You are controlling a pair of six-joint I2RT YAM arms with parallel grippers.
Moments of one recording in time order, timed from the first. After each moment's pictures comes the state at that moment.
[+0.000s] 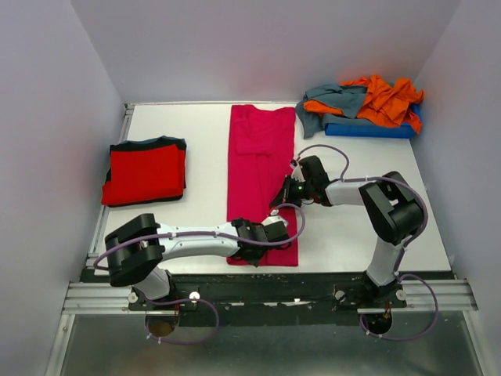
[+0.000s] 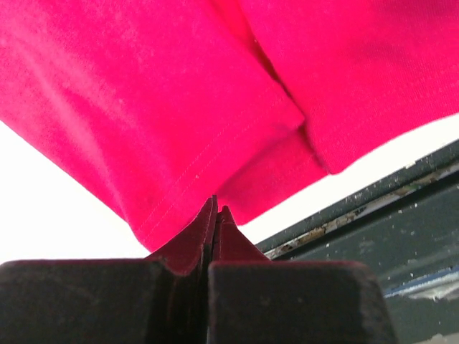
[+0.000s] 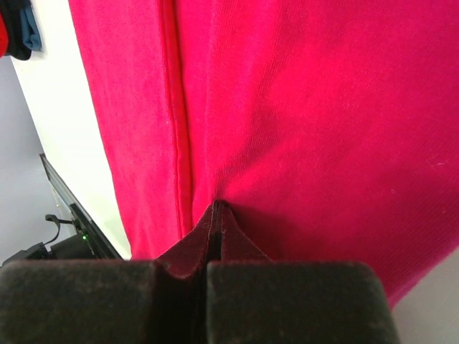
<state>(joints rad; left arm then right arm) -1.25 1.57 0.95 -0.69 -0.28 -0.52 0.48 1.85 0.86 0.16 -0.51 0.71</state>
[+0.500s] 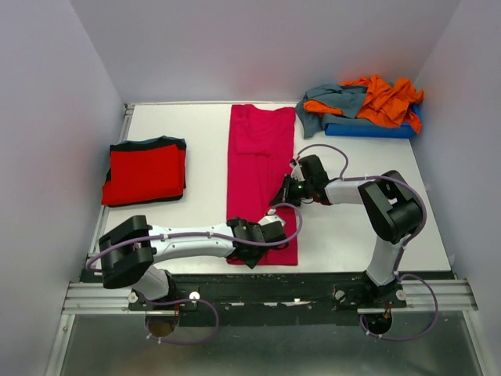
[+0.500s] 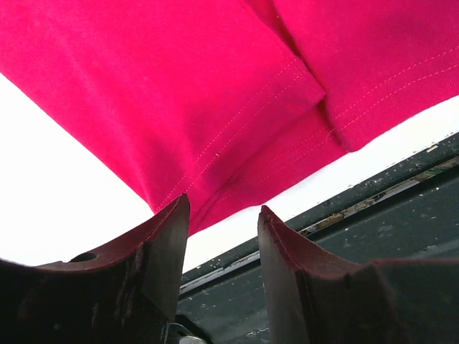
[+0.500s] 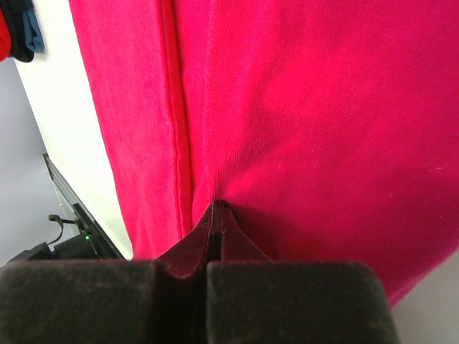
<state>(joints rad) -1.26 1.51 0.95 -0.76 -0.29 -0.51 0.47 1.86 0.88 0.15 -0.53 0.71</state>
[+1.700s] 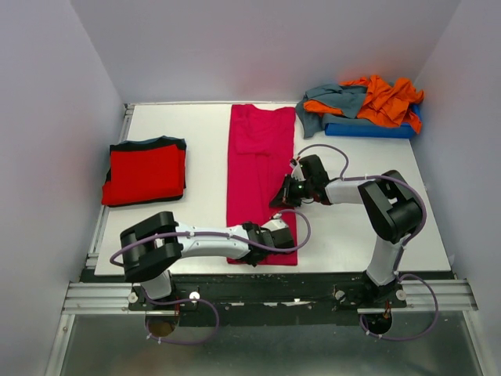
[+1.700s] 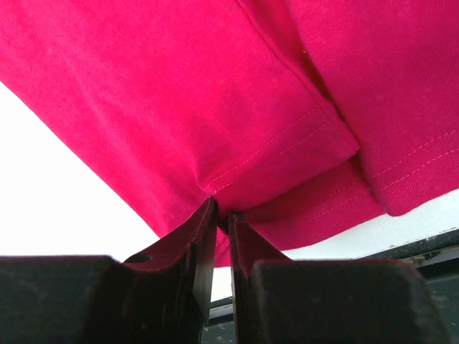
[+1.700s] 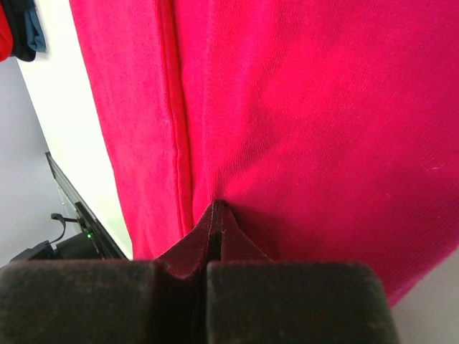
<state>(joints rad) -1.28 1.65 0.96 -0.73 -0.43 -0.48 0.46 1.87 0.88 0.15 -0.54 0.71</state>
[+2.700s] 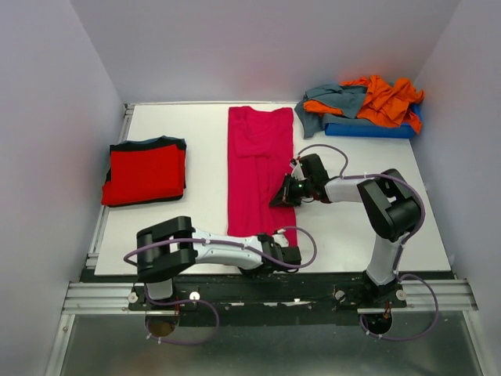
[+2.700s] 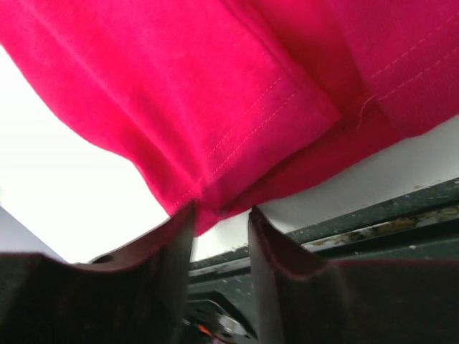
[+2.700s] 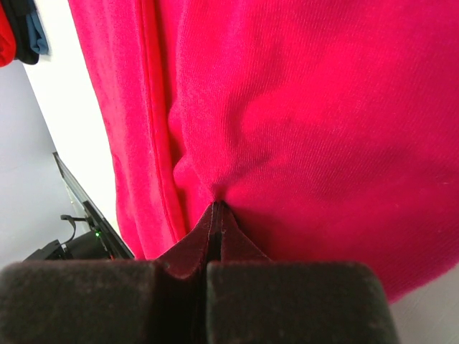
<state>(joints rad) -1.39 1.76 1.04 -0.95 -0.47 -0.52 0.46 1.89 0.90 0.13 -0.56 0.72</state>
